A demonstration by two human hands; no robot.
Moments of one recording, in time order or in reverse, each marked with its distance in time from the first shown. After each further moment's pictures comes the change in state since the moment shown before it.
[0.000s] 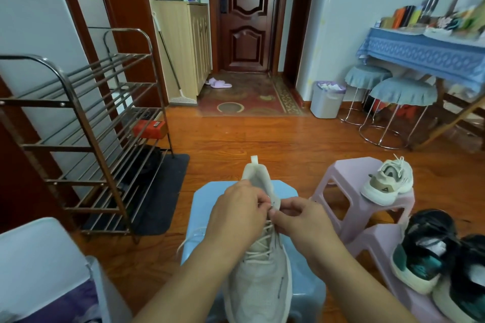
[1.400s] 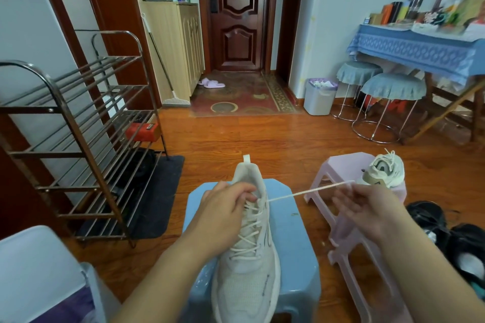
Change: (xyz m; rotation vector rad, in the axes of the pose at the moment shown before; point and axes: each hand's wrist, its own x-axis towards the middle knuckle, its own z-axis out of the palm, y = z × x) left_hand -0.006 -0.025 -0.015 -0.170 -0.102 0.118; right_hand 0.023 -0.018 -0.110 0.833 0.328 0.315
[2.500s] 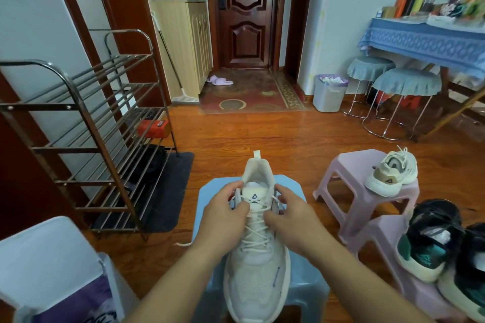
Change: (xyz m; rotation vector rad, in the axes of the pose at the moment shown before) left_hand -0.016 0.001 0.004 -0.336 0.113 -0.371; right_hand -0.046 0.102 0.062 -1.171 -0.401 -0.459
